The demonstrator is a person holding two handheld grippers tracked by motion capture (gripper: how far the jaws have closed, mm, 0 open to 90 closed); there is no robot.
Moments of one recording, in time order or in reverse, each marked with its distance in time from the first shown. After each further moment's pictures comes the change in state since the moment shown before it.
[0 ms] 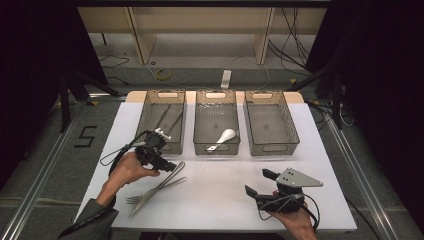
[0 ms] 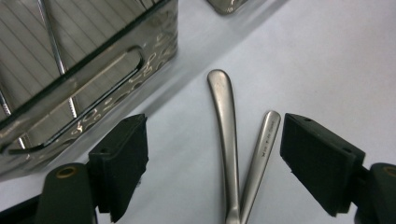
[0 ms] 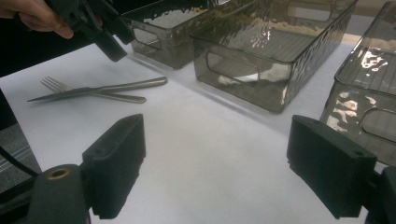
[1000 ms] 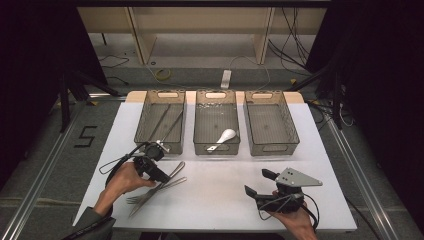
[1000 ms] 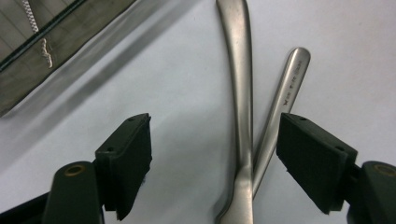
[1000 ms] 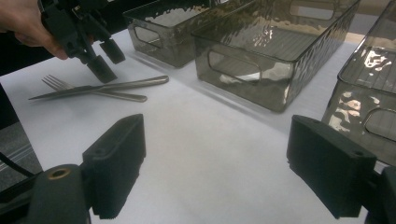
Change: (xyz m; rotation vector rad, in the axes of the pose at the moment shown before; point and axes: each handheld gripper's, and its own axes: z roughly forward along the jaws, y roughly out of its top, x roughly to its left) left arm -0.003 -0.025 0.020 0.143 0.038 0.002; right arm -0.001 0.000 0.001 0.005 0.008 -0.004
